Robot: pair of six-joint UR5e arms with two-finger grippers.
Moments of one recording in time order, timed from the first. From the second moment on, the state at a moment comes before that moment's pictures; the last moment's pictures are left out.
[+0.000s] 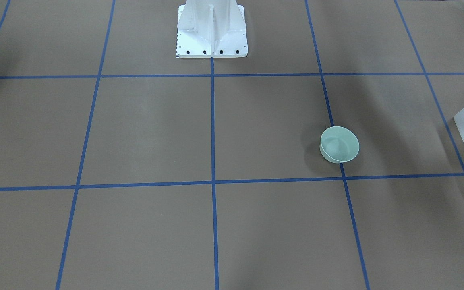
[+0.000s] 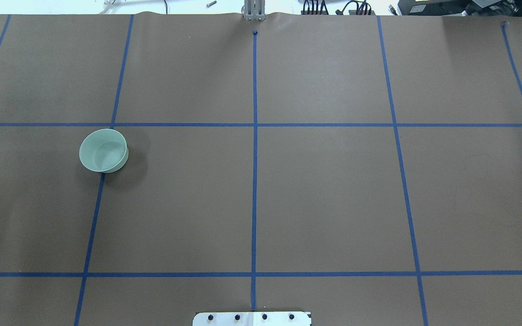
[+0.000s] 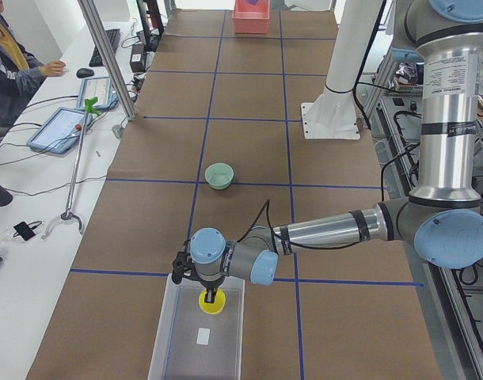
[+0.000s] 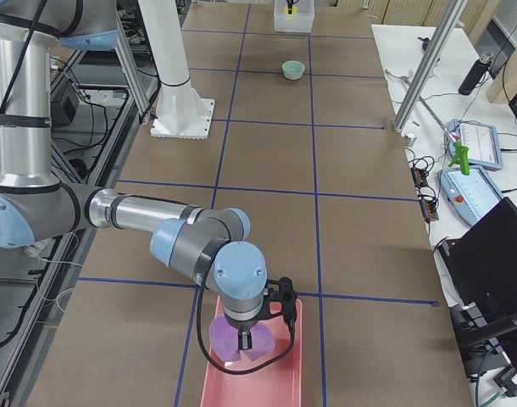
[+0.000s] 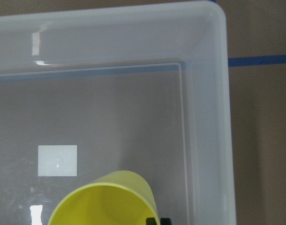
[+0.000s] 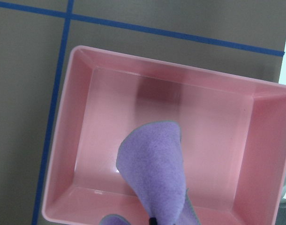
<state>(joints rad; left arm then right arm) -1.44 -1.53 -1.36 -2.02 -2.34 -0.17 1.92 -1.67 1.60 -1.80 2.24 -0.62</state>
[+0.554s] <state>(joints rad) -1.44 -1.58 -1.61 -1.72 -2.38 -0.16 1.93 -1.69 1.49 -1.70 2.24 -0.64</state>
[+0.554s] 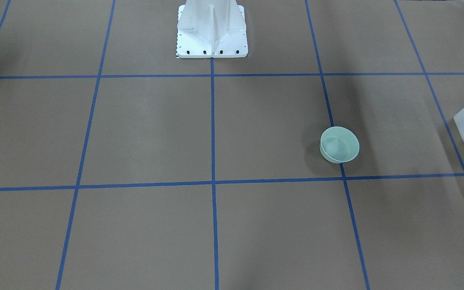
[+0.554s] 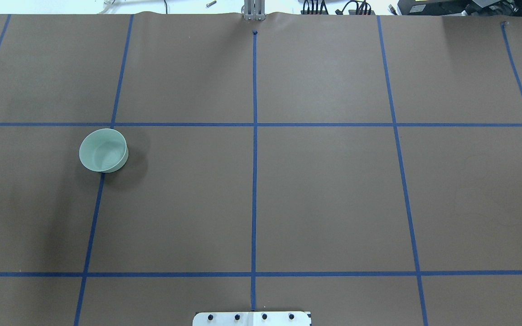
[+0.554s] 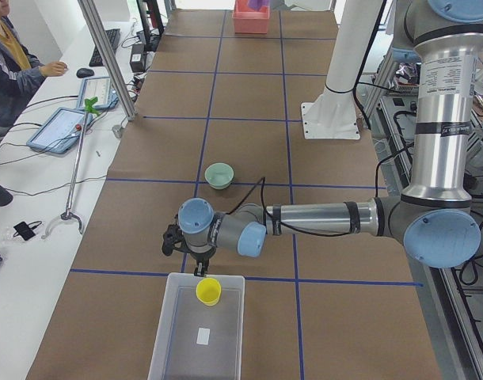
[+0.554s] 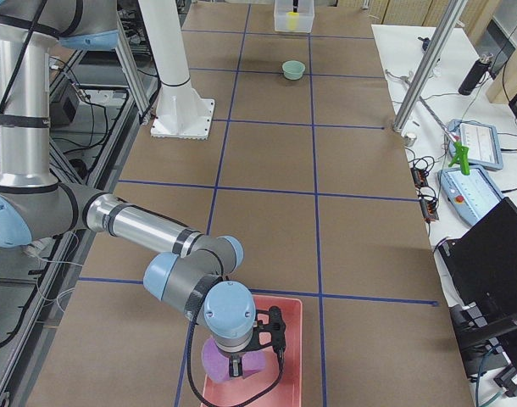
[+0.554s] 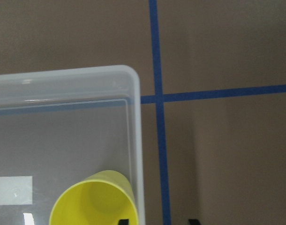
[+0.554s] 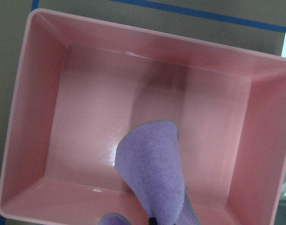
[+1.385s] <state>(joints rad) -1.11 -1.65 -1.87 -1.69 -2.27 -0.79 1.87 -1.71 1.46 -1.46 2.33 -0.46</state>
